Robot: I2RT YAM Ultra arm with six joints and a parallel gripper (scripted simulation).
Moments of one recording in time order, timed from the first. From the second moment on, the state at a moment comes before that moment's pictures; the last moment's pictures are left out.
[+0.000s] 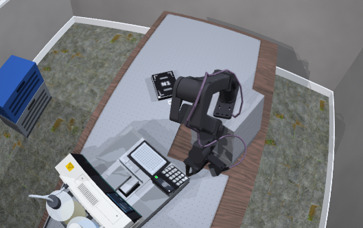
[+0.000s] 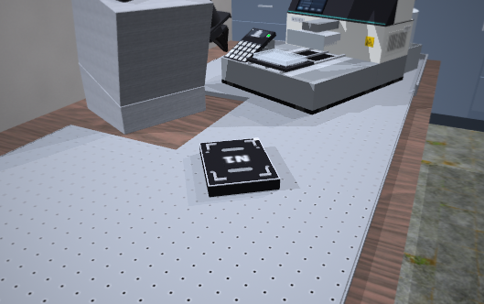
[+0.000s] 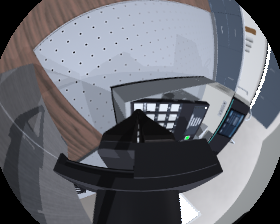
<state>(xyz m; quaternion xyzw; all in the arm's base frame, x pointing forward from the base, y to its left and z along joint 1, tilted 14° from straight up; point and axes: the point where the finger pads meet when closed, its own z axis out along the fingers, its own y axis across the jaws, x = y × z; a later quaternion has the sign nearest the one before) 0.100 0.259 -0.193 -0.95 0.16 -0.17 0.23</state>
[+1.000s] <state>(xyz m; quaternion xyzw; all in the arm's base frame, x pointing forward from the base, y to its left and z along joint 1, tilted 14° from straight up) 0.082 0.243 -0.153 -0.95 0.16 -0.17 0.23</state>
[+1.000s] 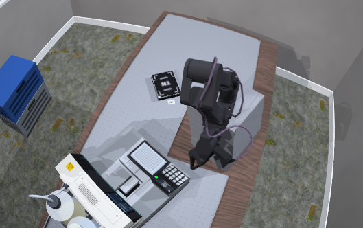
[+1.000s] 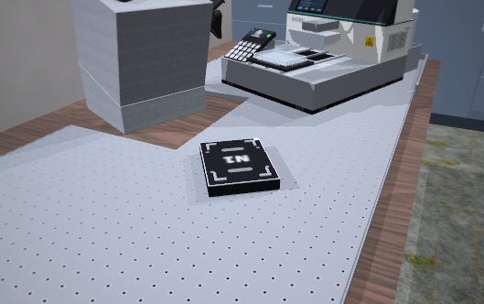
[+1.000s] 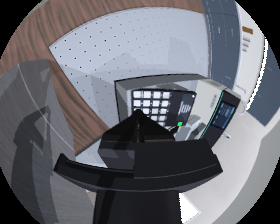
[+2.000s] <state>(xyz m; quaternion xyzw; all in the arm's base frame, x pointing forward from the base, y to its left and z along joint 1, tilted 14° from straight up) 0.078 0.239 -0.145 -0.95 0.16 -0.17 0.23</state>
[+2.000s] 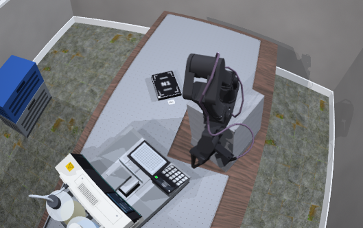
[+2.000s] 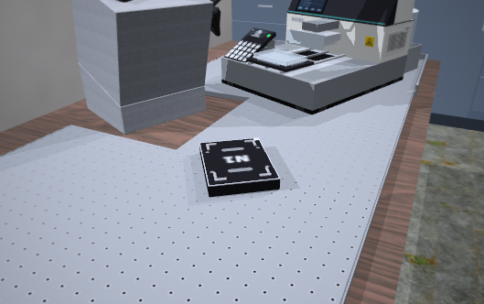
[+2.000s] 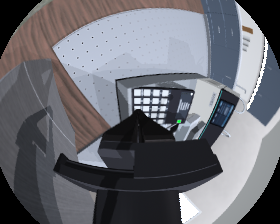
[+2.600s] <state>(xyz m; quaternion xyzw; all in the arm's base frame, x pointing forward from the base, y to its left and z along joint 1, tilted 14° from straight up) 0.078 0.239 -0.145 -0.90 0.34 -0.12 0.26</state>
